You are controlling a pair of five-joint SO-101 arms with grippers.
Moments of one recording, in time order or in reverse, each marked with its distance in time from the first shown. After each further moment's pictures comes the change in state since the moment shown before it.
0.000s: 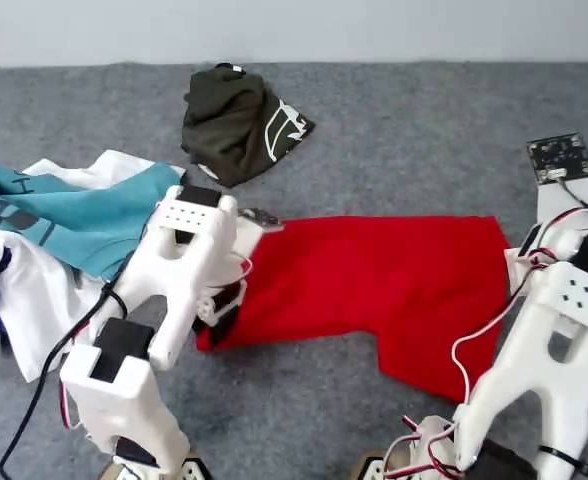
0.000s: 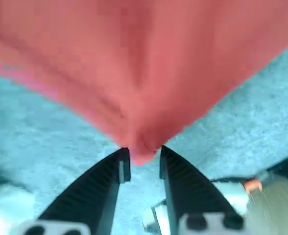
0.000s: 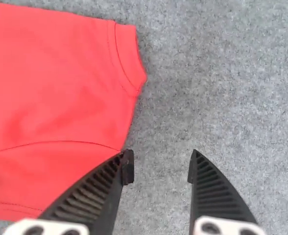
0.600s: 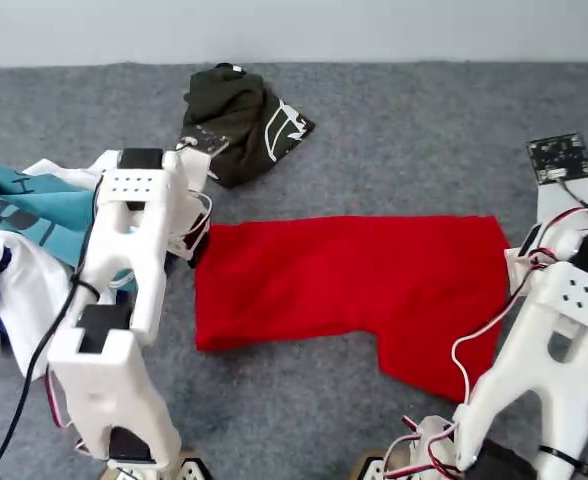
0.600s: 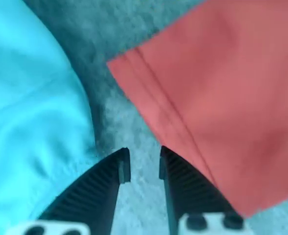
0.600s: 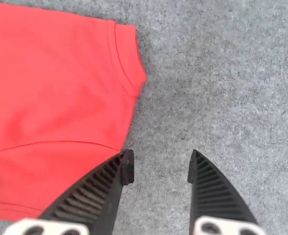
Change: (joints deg) left arm -9.3 9.7 -18.1 -9.9 2.6; right arm 0.0 0.0 0.0 0.0 0.0
